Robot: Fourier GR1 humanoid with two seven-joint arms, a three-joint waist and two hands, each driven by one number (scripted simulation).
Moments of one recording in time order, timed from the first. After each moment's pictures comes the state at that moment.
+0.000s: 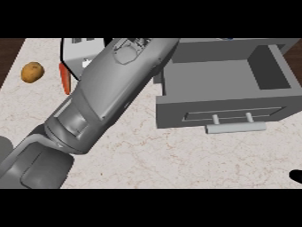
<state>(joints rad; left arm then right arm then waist) -1.52 0.00 -0.26 -0.51 0.41 0.47 0.17 0.01 -0.14 -0.32 -2.25 -0.10 0.07 0.35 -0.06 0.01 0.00</state>
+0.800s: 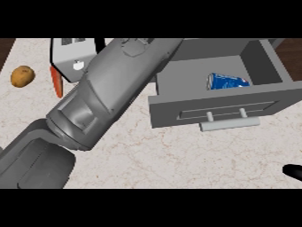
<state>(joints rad) -1.61 0.00 -0.36 -0.34 0.51 0.63 0.10 -0.06 -0.17 -0.28 -2.24 -0.06 0.07 0.38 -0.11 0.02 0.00</state>
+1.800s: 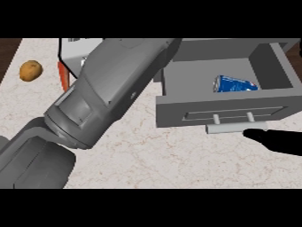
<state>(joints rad) -1.65 0.00 -0.32 -0.30 0.63 0.66 0.00 -0.22 -0.33 -0.06 -2.02 0.42 0.10 0.17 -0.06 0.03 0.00</state>
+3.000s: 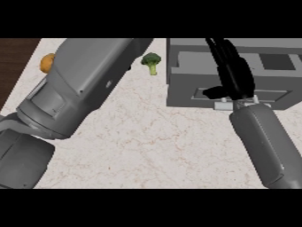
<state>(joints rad) -1.61 0.09 -0.30 -0.34 0.58 0.58 0.04 -0.63 -0.20 0.10 -1.05 0.97 -0.33 -0.04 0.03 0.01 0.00</state>
